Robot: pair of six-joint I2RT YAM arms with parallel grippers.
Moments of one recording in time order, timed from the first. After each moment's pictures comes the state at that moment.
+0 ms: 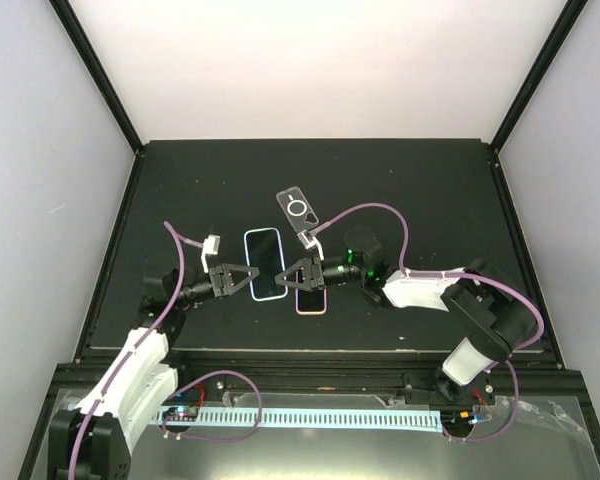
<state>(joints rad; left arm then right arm) -0.10 0.73 0.22 0.34 1.07 -0.99 0.78 1.61 0.67 0.79 -0.93 1.11</state>
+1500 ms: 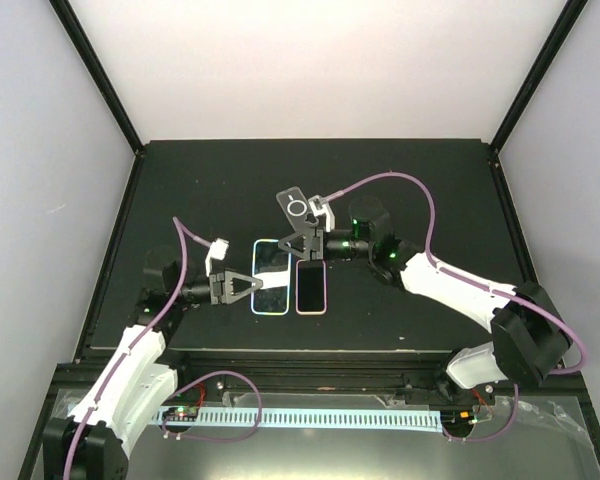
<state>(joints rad) -0.13 0.70 0.32 0.11 1.26 -0.80 0.75 1.41 0.90 0.25 -0.69 0.85</state>
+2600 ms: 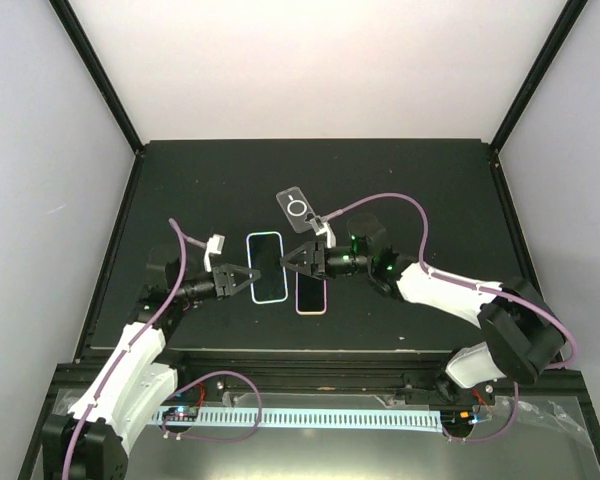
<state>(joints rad) -0.14 0.73 0.36 -0.05 1.05 -0.80 0.75 1.44 0.77 0.34 -0.72 1.00</state>
